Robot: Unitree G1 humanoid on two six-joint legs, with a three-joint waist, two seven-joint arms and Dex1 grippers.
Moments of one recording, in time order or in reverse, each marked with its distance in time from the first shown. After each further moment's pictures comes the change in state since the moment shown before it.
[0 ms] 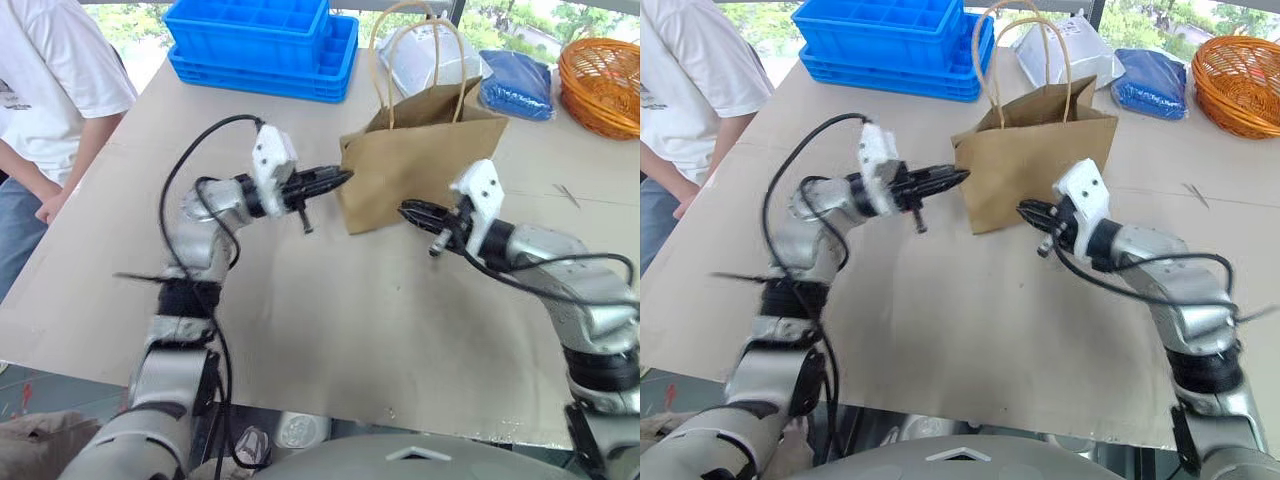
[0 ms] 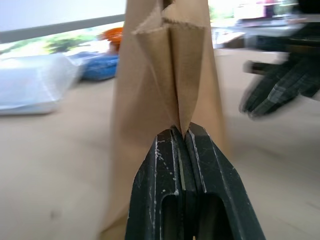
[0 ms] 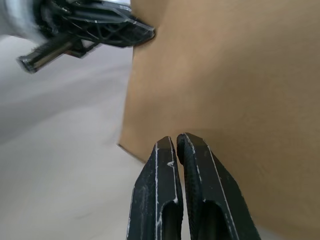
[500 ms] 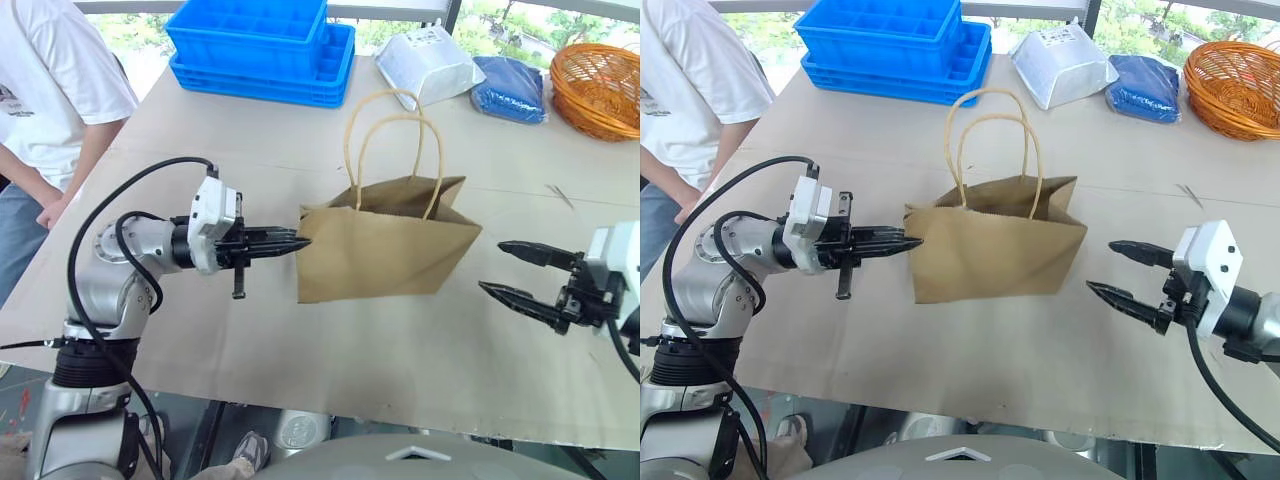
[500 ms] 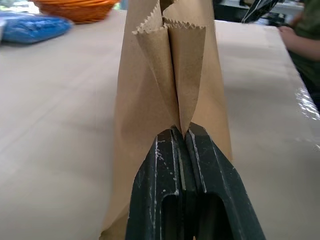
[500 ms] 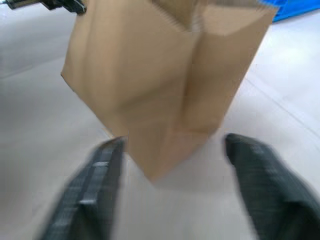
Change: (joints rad) left arm 0.251 0.249 0.068 -0.243 -0.138 0.103 -0.192; right arm 0.474 -0.247 -0.509 -0.214 0.253 -0.074 0.242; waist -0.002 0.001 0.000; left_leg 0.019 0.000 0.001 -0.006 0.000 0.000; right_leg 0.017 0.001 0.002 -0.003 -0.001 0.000
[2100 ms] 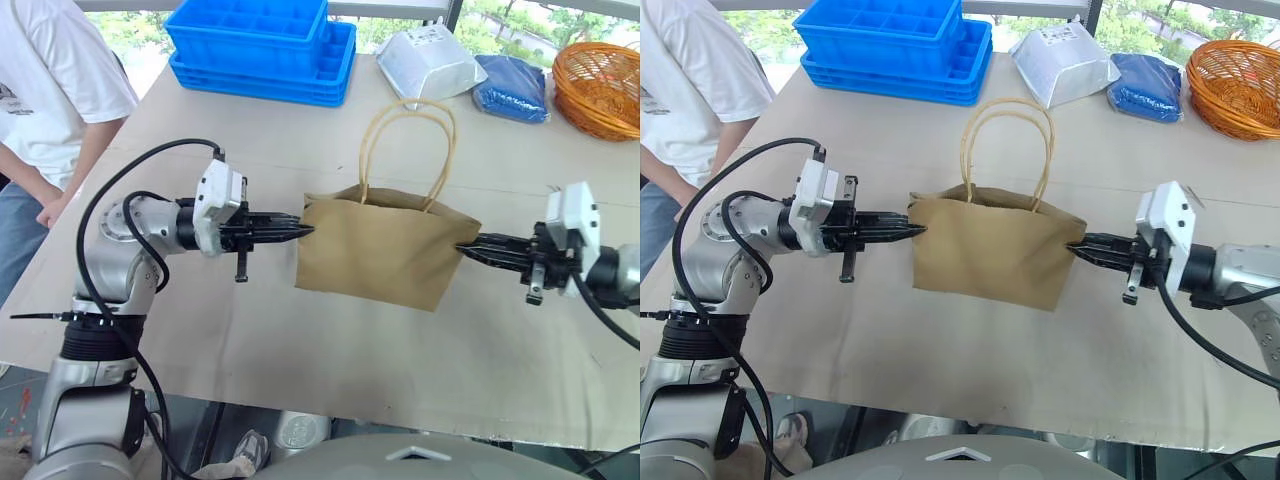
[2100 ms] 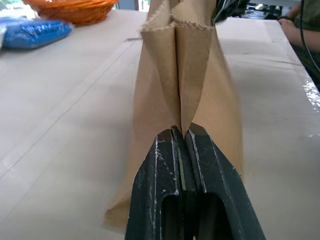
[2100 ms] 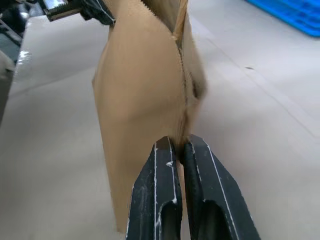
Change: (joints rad) left arm -0.128 0.002 -0.054 0.108 0.025 -0.010 -0.021; right arm -0.279 -0.080 0.242 0.179 0.013 0.002 0.003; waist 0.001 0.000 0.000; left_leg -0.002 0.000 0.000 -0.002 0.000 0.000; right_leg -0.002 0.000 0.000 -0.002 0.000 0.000
